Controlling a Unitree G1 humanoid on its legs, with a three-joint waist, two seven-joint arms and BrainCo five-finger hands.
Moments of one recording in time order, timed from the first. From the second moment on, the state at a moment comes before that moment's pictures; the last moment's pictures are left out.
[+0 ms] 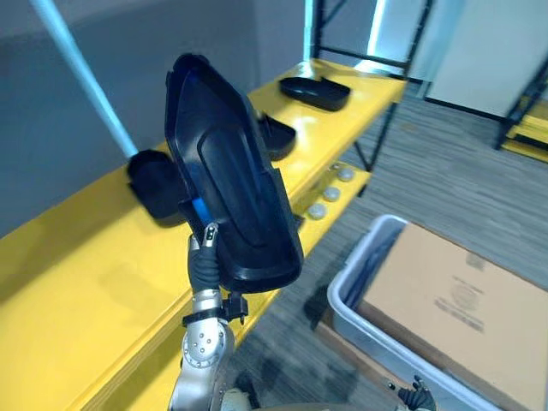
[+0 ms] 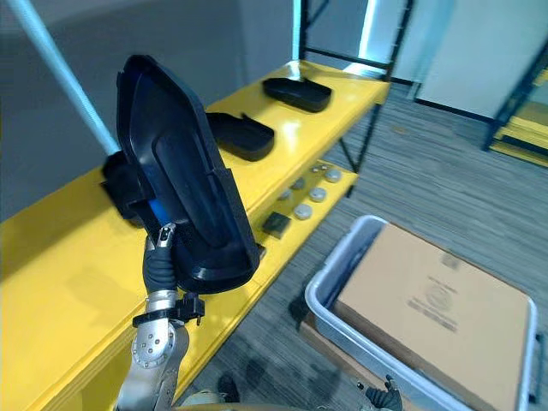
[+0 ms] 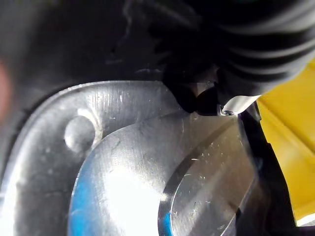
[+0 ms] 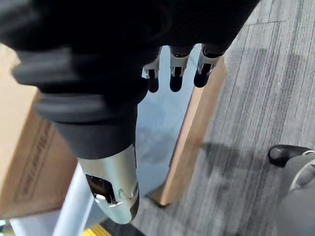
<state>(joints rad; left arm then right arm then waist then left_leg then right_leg) 0.18 0.02 -0.28 -0.30 -0.03 -0.20 0.33 0.14 -0.06 -0.30 0.97 0.09 -0.08 -0.20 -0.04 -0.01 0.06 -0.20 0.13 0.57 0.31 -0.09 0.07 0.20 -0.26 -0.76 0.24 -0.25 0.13</state>
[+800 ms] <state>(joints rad) 0.18 -0.02 -0.30 -0.24 -0.03 -0.20 0.33 0.21 0.00 -0.22 0.85 0.07 -0.07 -0.19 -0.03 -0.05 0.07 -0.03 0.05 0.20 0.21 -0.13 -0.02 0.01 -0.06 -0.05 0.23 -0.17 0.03</state>
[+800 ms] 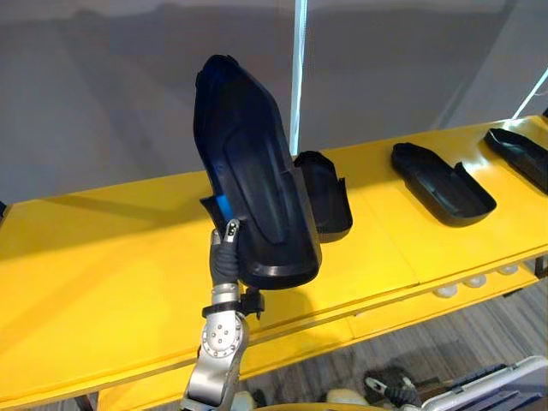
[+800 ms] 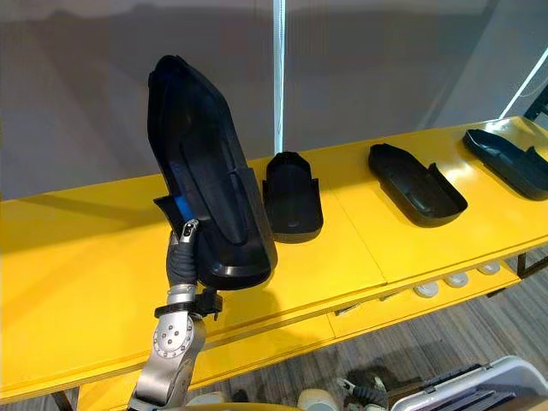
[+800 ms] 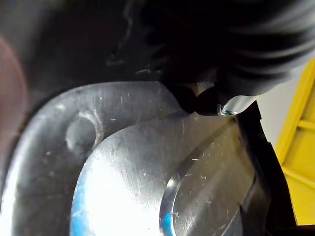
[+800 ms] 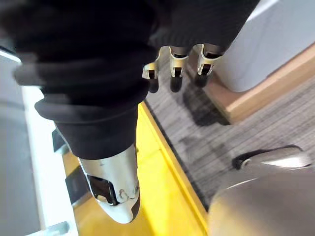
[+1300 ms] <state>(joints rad) 0.17 -0.03 -0.29 -0.25 -0.07 -0.20 0.33 0.18 -0.04 -0.22 1.00 0.06 -0.06 -0.22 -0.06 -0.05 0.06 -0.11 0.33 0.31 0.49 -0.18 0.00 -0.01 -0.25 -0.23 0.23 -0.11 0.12</state>
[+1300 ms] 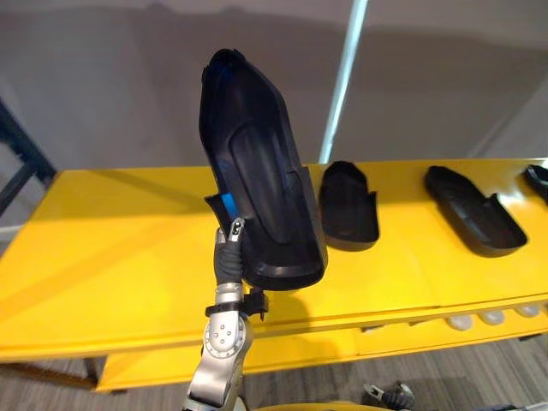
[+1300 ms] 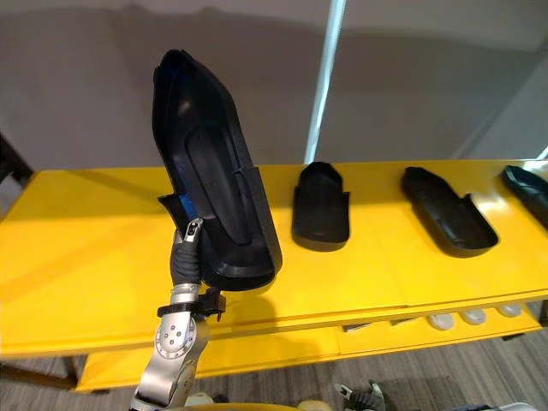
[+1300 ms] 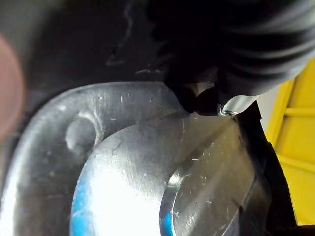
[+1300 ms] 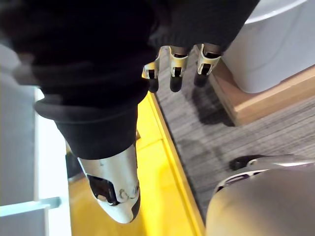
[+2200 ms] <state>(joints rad) 0.13 0.01 -0.26 -0.19 -0.05 -0.19 0.33 0.20 0.00 -0.22 0.92 0.04 -0.06 -0.21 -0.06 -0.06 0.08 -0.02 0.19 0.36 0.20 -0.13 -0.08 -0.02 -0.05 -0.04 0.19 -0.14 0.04</state>
